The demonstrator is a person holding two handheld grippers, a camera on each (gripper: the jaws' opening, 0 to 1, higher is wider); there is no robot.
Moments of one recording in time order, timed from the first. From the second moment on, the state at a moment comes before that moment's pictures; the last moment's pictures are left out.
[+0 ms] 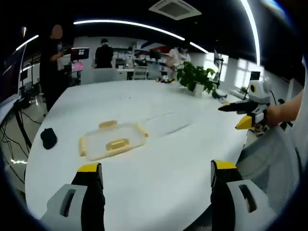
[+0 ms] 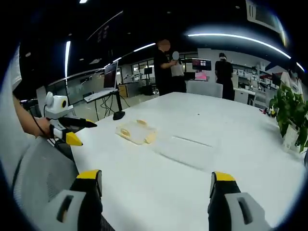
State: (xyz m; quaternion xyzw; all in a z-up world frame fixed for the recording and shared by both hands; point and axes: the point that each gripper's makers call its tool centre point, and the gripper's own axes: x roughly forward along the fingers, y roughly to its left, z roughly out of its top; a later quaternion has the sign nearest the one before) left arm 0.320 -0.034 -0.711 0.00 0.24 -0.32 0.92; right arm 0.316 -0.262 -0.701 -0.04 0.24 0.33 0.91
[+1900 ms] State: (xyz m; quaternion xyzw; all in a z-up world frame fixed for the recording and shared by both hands) left arm 0.317 -0.033 -0.714 0.01 0.25 -0.32 0.91; right arm 0.313 -0.259 -0.701 -0.05 0.25 0.34 0.91
